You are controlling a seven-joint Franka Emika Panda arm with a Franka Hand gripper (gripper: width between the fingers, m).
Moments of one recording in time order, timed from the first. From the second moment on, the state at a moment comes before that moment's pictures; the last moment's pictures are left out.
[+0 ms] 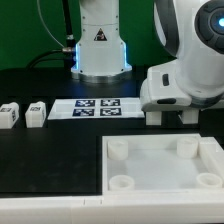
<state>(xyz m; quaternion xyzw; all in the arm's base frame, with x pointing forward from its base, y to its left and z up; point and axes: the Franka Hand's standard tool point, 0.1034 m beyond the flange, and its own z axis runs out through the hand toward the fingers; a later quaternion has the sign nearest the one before) 0.374 0.167 0.007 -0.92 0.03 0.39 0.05</state>
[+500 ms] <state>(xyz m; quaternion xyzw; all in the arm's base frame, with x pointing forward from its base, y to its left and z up) 0.416 0.136 0.067 -0.91 0.03 0.40 0.06</state>
